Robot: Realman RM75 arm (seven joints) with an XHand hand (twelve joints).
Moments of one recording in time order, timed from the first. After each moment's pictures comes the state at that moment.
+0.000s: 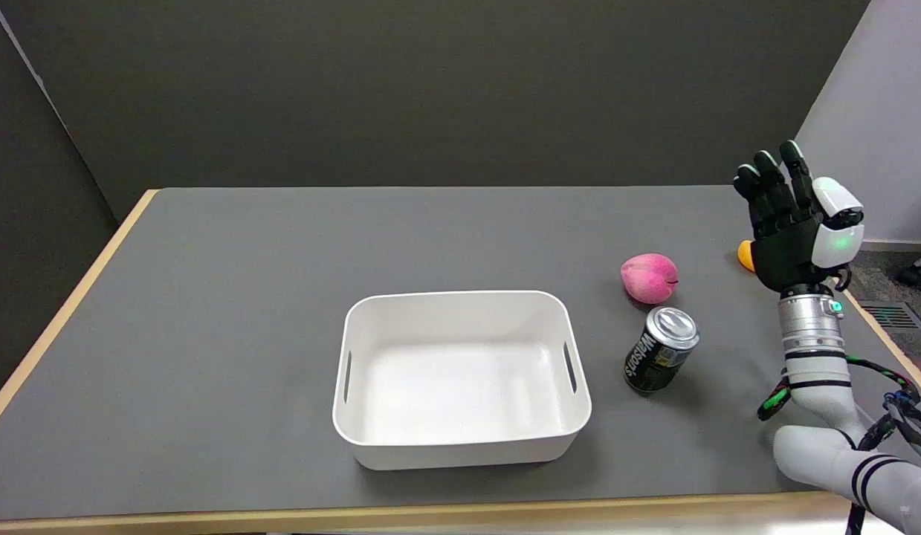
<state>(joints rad) 0.10 -0.95 -1.84 0.61 0.90 1.23 2.06</state>
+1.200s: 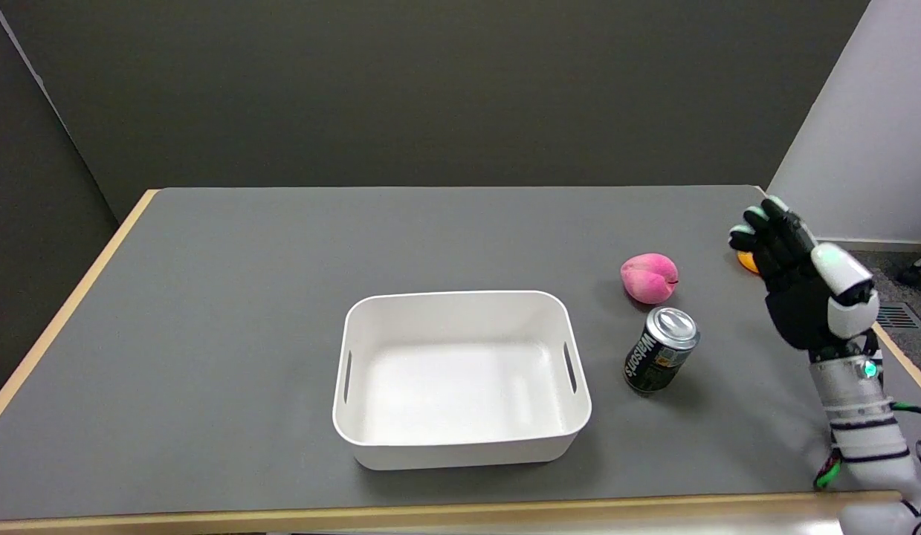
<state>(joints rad) 0.00 -0.95 -1.83 0.35 0.65 1.57 2.11</state>
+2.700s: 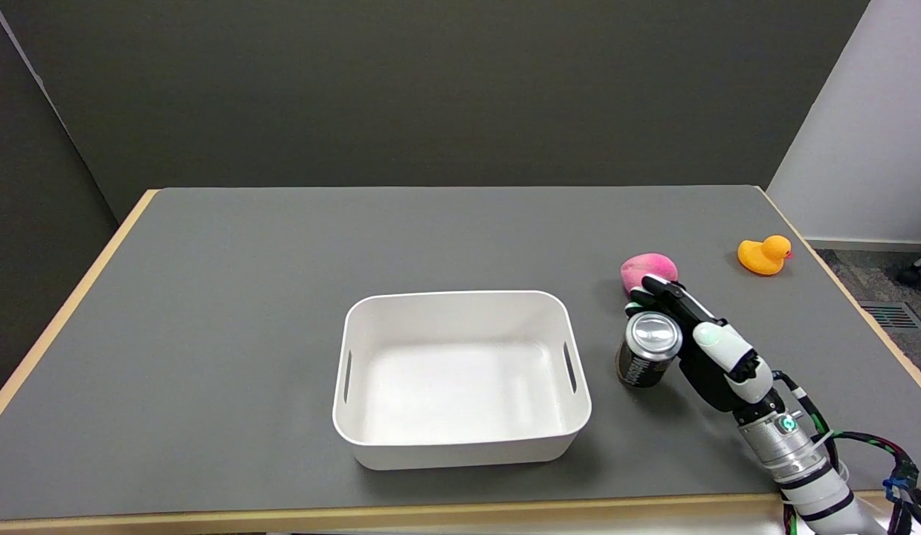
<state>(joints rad) -0.09 -1.05 -1.82 0.44 0.32 1.57 1.97</state>
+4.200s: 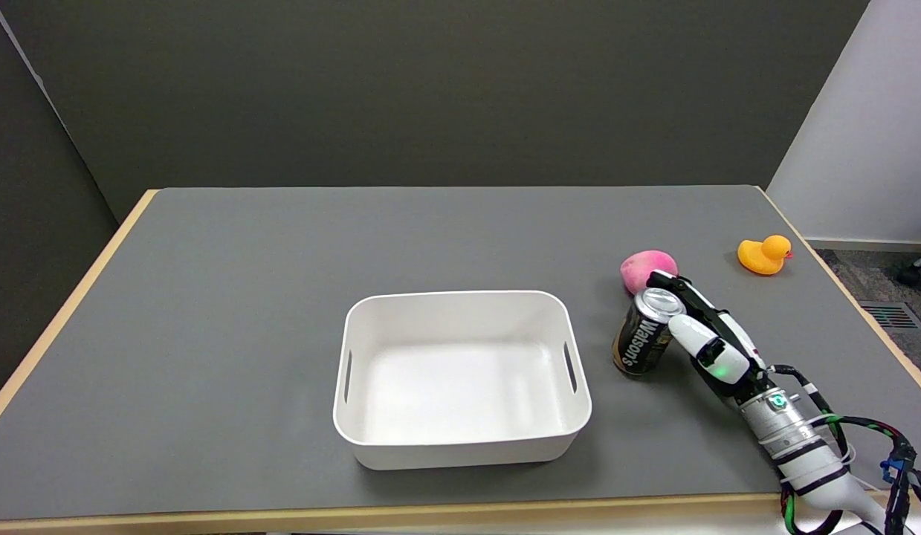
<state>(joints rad) -0.07 -1.04 -1.74 0.45 0.30 1.32 1.88</state>
